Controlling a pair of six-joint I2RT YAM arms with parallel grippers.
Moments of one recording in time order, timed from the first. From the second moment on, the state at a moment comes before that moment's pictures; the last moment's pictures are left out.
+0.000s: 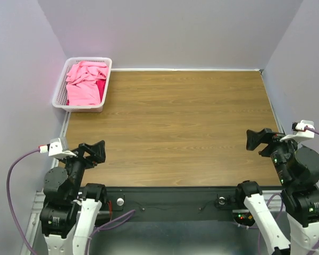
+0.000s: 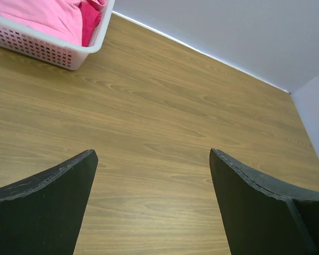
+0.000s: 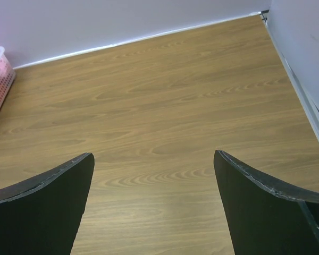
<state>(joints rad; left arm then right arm) -0.11 0.12 0.82 -0.82 -0.04 -0.47 0.14 0.36 1.10 -0.86 0.16 0.26</state>
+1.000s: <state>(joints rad) -0.07 1.38 1.34 -0.37 -0.21 -0.50 0.15 0.75 0.89 -0.72 -0.17 0.42</state>
